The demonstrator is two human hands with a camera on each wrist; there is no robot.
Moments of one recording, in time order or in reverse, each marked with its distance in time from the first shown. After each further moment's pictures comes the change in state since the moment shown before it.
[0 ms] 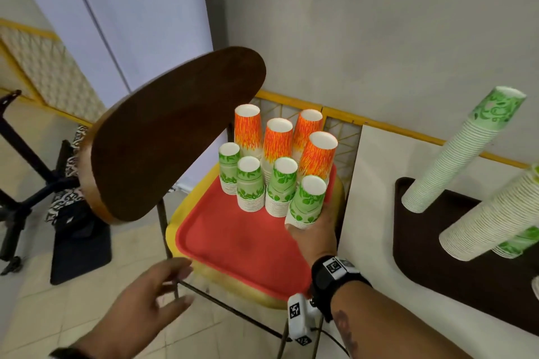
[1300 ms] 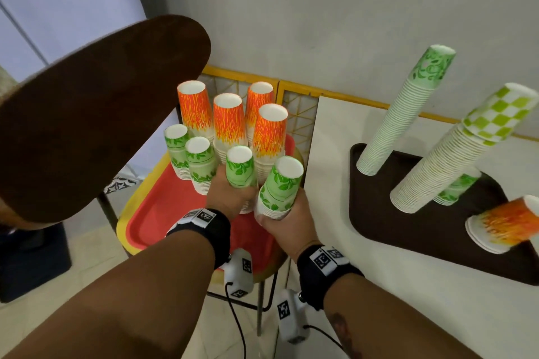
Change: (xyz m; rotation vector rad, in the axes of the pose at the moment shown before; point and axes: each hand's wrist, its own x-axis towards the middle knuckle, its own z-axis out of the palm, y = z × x) left_hand 0.185 0.088 0.139 -0.447 0.197 0.023; right_hand -0.030 0.004 -0.048 0.118 -0.058 -0.033
